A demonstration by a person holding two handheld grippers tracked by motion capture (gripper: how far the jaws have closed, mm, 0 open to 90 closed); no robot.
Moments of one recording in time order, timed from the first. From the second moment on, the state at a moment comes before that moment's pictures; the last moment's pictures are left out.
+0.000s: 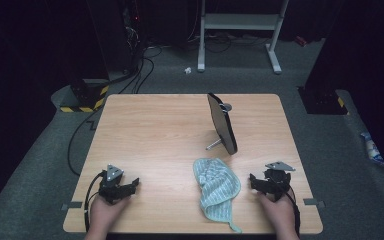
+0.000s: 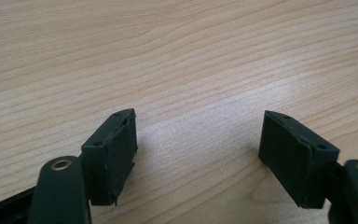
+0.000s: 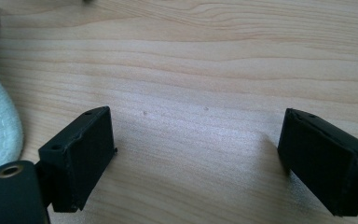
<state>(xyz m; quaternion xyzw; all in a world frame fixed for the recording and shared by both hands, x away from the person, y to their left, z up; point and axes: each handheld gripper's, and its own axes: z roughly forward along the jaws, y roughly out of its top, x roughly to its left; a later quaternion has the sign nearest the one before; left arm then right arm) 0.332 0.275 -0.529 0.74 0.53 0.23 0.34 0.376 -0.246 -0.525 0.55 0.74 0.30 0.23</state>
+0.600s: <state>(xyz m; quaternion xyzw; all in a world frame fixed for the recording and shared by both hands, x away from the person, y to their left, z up) 0.332 0.274 -0.529 0.75 0.53 0.23 0.33 0.376 -0.247 -0.525 0.55 0.74 0.30 0.23</state>
